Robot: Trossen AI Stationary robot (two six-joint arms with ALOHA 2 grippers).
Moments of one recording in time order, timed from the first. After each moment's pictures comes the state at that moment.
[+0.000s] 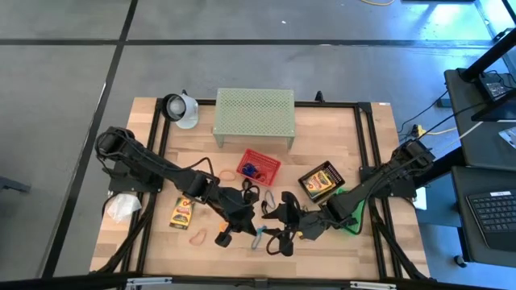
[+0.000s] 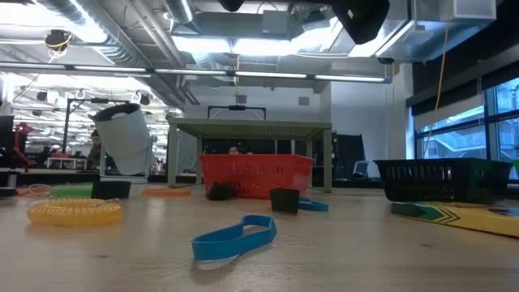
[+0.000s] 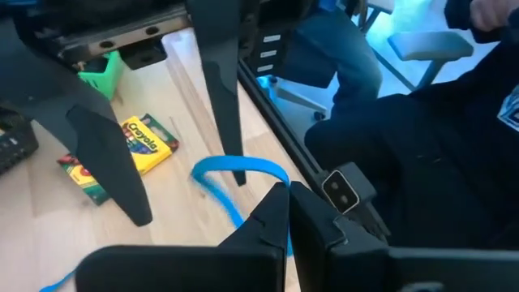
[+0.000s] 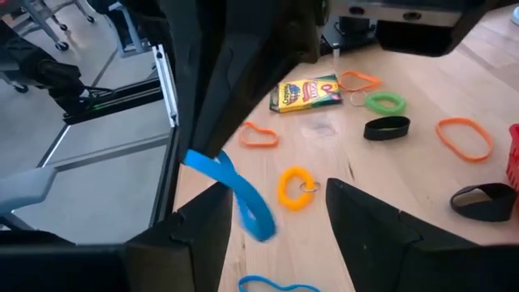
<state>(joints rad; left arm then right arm) -0.38 1.62 1.18 -0.12 0.19 -0.08 0.60 1.71 1.07 0.18 0.50 0.53</state>
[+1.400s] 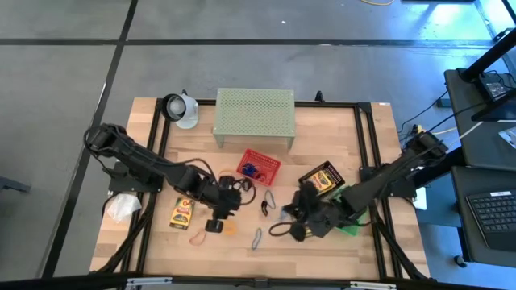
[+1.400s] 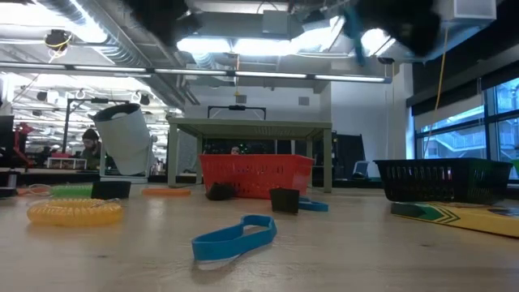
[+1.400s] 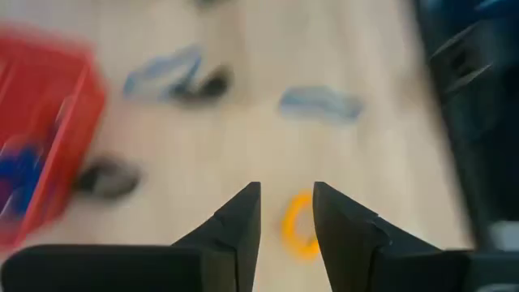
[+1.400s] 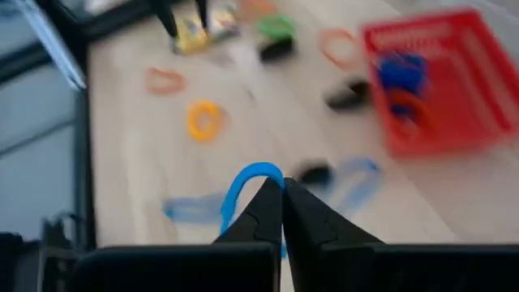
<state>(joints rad) -0.39 1.53 1.20 -0.68 -0.05 -0.26 0.63 1.54 1.07 -0.36 0.58 0.87</state>
